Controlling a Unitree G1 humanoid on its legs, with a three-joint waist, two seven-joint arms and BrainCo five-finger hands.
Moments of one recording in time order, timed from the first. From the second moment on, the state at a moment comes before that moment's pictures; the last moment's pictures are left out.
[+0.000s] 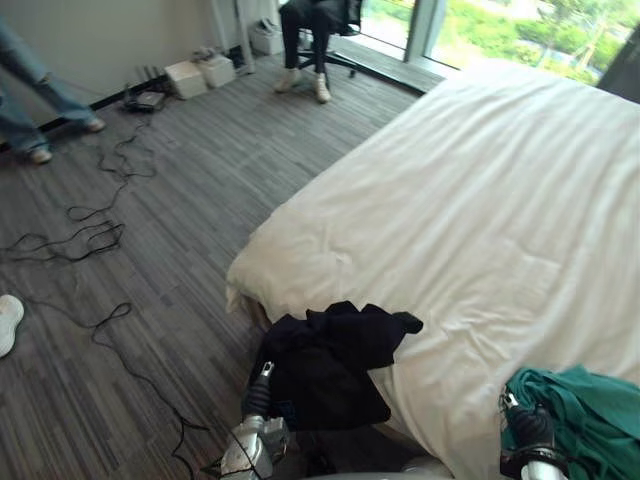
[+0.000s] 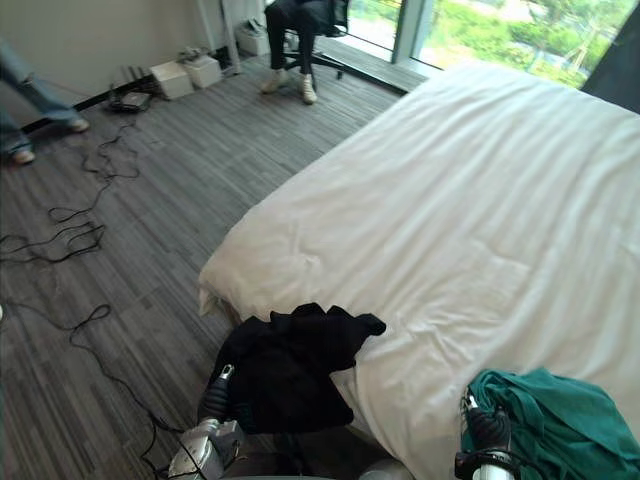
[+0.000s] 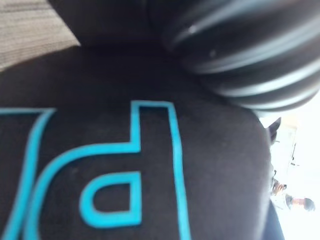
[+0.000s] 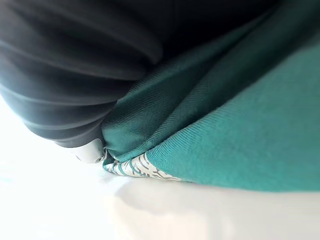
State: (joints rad) left arm 0.33 -0.07 -0.06 0.27 -0.21 -0.07 0.09; right arm 0.35 -0.18 -0.23 0.41 -0.01 -0.09 -0.18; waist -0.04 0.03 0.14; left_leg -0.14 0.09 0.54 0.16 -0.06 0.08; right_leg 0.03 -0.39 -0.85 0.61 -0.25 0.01
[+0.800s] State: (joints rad) left arm 0.31 0.01 -0.24 0.37 -0.17 -0.04 0.10; right arm 0.39 0.04 0.05 0.44 0.03 -0.08 -0.10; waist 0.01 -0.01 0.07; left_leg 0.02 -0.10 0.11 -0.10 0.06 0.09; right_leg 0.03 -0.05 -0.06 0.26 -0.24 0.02
